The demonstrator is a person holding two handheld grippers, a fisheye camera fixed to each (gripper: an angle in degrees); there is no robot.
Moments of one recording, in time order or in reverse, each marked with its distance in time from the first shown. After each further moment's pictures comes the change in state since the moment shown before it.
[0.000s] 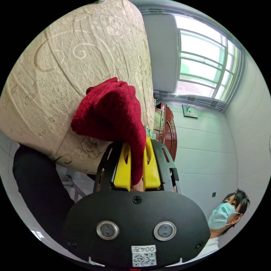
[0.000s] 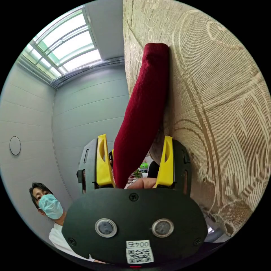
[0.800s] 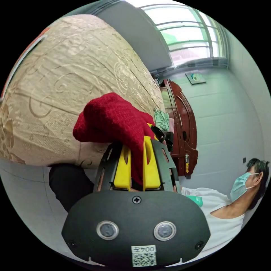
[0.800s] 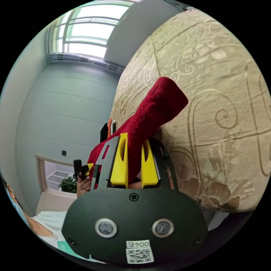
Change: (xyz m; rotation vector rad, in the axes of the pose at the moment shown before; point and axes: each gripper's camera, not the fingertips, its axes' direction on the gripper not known) left arm 0.026 0.127 0.198 -0.148 -0.263 0.390; right arm -0.092 0.160 -0.058 0.236 0.488 -0.322
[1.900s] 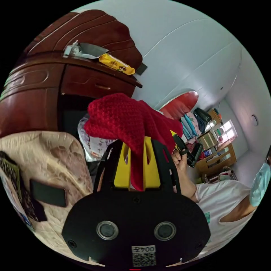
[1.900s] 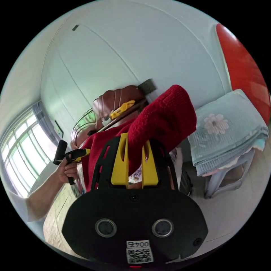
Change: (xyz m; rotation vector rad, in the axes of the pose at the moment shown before) left arm 0.675 0.354 0.994 -1.107 0.407 1.212; right arm 0.138 0.560 -0.611 1.636 0.954 0.543
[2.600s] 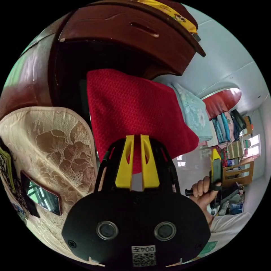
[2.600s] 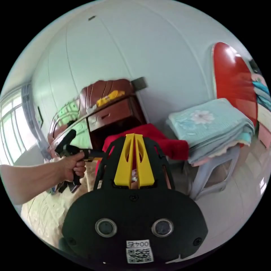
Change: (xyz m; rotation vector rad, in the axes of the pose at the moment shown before) left arm -0.071 0.044 0.135 -0.124 -0.293 -0.190; right arm -0.004 0.011 0.054 -0.127 0.158 -0.152
